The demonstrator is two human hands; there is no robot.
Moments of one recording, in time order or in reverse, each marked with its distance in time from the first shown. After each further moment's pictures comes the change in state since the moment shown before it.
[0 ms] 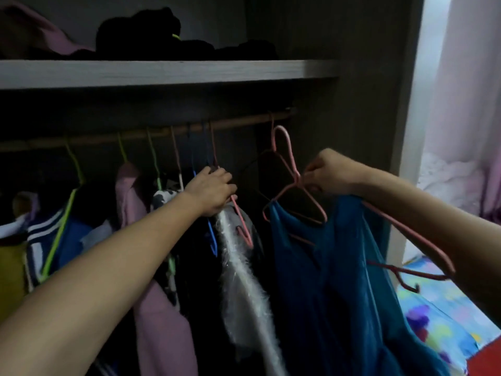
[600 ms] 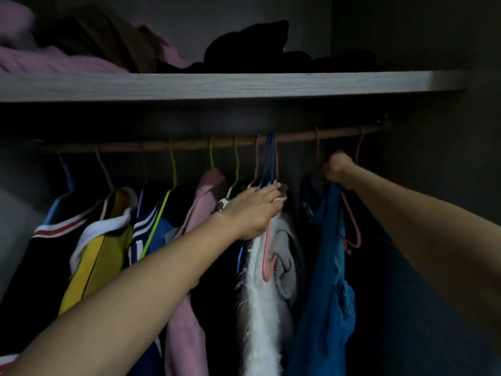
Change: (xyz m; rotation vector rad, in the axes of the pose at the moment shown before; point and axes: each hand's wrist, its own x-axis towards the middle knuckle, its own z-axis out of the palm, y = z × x) left_hand -0.079 -0.061 0.021 -0.230 0.069 0.019; right_hand 0.177 -0.072 0.100 -0.025 0.265 0.149
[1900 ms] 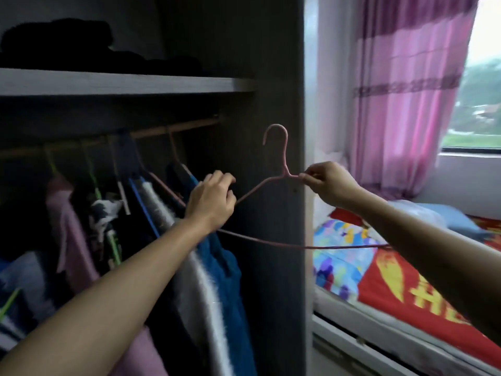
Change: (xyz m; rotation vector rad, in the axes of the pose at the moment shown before) left_hand 0.038 0.167 -0.047 -0.615 0.420 -0.055; right_hand -0.259 0.146 -0.168 -0.164 0.261 0.048
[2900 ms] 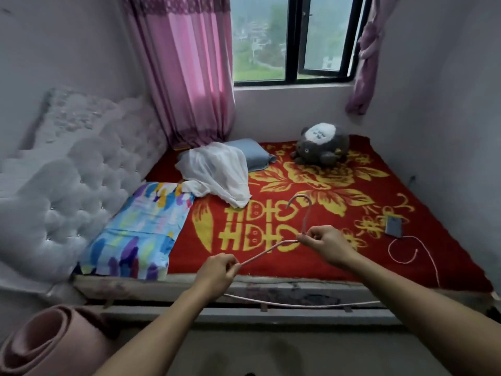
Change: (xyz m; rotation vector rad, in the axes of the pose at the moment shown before) left_hand -0.038 0.536 0.446 -0.611 -0.957 0.170; right_hand -0.285 0.581 -0.220 -0.009 0.038 0.880
